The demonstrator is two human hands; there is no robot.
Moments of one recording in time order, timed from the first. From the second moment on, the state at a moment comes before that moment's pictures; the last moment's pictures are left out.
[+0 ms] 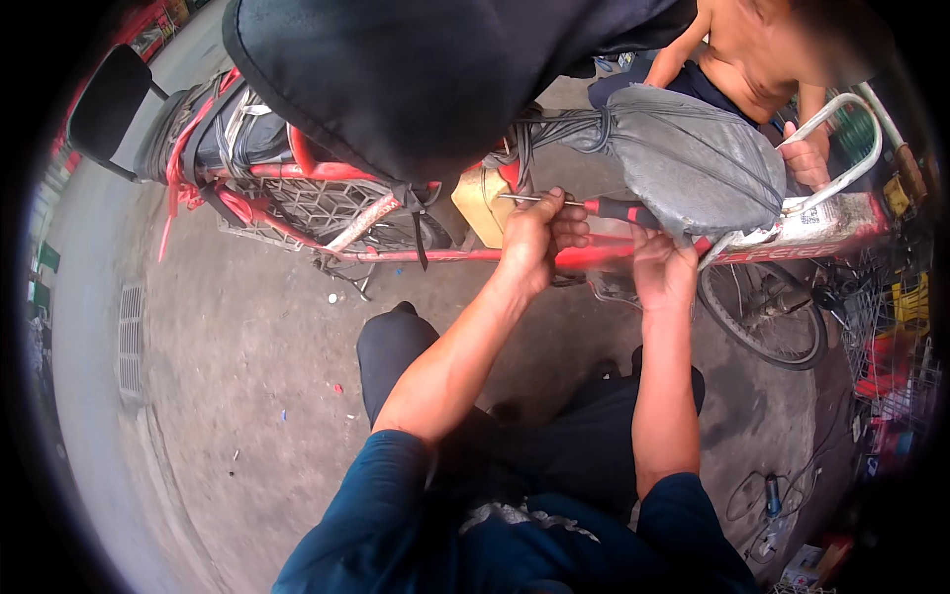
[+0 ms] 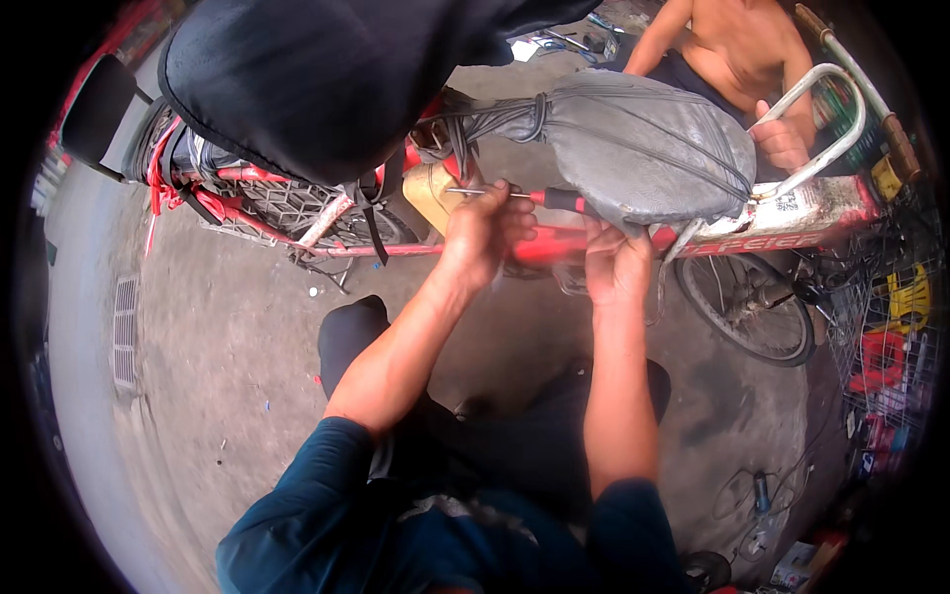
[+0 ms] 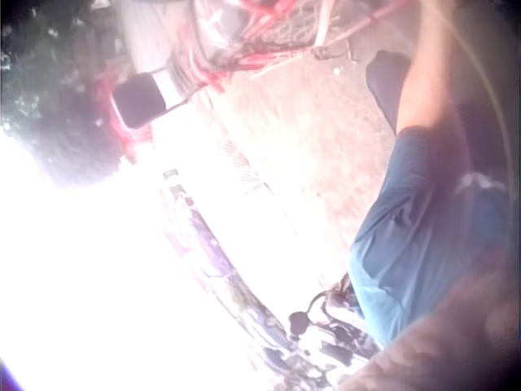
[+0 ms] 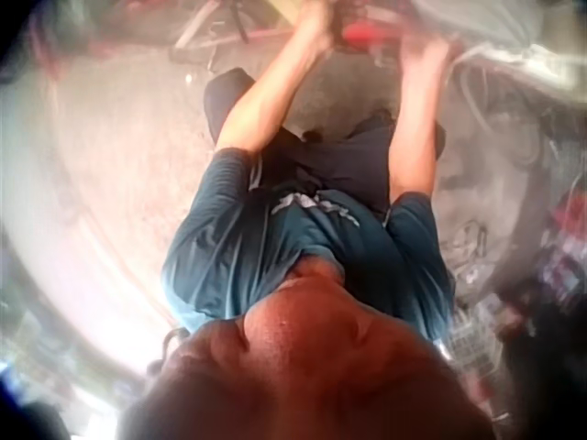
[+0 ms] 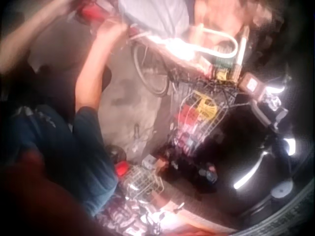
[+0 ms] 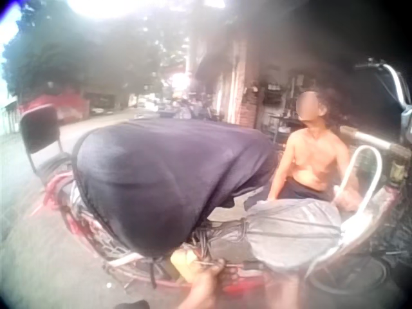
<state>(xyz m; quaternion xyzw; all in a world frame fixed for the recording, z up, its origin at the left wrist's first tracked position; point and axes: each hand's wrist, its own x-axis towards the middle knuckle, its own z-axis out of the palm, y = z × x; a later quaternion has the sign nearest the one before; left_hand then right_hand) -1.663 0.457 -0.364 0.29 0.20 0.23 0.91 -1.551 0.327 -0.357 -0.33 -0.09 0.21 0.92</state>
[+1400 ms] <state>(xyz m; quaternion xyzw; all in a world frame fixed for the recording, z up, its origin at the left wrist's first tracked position) -1.727 0.532 -0.443 0.57 0.17 0.35 0.72 -1.545 0.314 -0.341 -0.38 -0.06 0.29 0.87</state>
